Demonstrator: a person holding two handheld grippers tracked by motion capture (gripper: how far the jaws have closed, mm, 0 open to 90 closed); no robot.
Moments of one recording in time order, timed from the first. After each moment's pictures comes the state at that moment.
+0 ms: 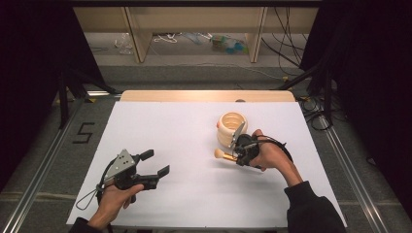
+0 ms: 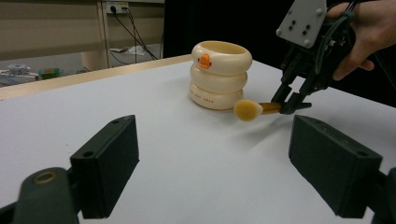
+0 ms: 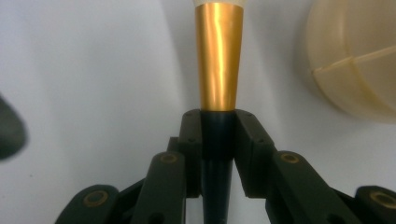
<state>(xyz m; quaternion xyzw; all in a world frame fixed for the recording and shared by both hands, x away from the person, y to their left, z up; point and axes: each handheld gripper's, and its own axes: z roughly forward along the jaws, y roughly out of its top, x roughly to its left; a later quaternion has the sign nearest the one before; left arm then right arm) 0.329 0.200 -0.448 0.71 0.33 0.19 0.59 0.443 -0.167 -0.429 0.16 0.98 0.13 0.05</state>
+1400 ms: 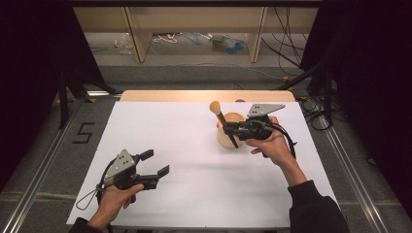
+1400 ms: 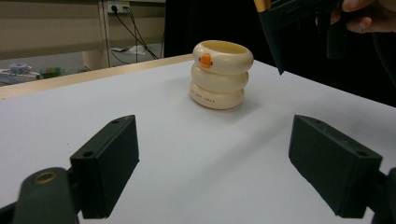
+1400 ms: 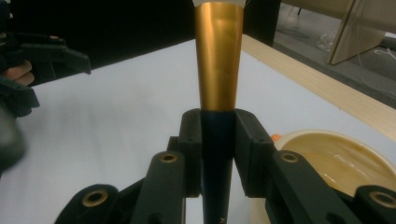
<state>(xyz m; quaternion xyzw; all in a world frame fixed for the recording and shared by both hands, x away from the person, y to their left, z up) 0.329 0.200 -0.447 0.71 0.33 0.19 0.59 0.452 -0.191 -0.381 0.23 0.81 0.53 0.09</state>
